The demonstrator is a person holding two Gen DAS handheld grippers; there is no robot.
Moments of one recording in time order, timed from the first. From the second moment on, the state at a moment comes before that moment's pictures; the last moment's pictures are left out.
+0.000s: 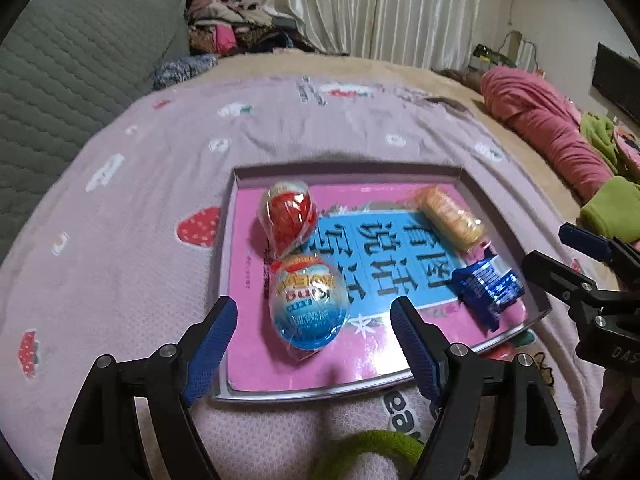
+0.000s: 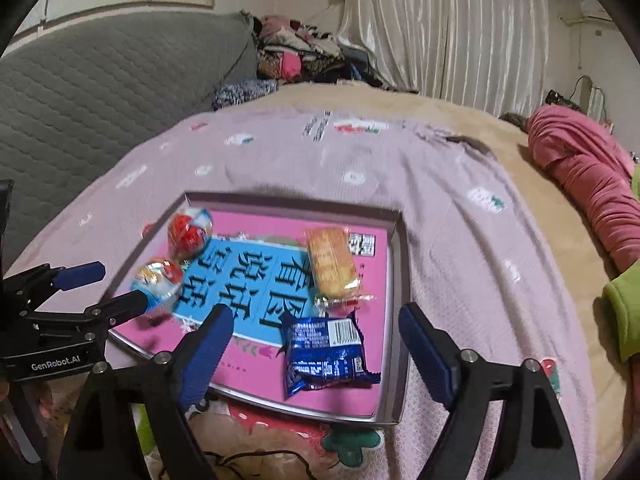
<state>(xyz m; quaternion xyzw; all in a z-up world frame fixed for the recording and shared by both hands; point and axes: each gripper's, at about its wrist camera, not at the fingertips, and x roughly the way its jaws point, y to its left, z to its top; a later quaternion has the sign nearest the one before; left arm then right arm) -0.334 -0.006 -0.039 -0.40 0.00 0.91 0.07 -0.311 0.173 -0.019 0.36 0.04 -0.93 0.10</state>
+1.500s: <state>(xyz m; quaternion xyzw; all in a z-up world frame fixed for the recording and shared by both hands) -0.120 -0.046 0.091 -0.33 -0.01 0.94 0.03 -0.105 0.185 0.117 0.30 0.05 -0.95 0.06</state>
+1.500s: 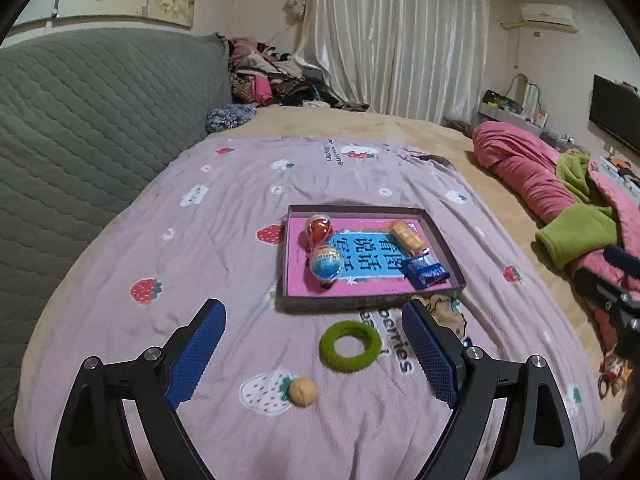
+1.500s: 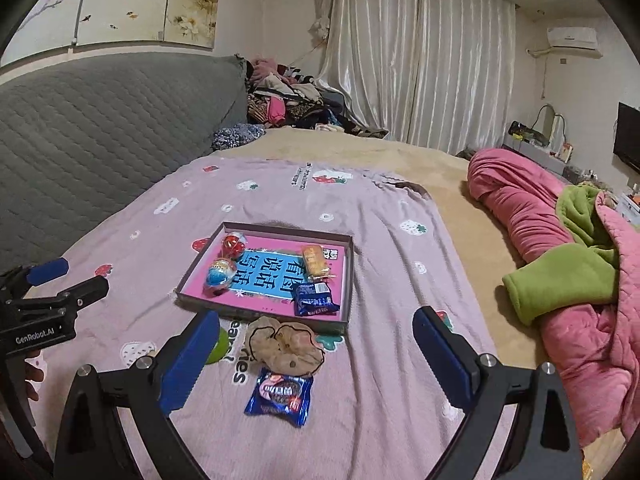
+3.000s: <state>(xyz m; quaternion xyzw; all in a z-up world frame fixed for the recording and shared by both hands) -0.018 -0.031 0.060 -0.33 0.02 0.94 0.03 -0.025 0.178 0.064 0.34 0.04 -0.94 0.06</state>
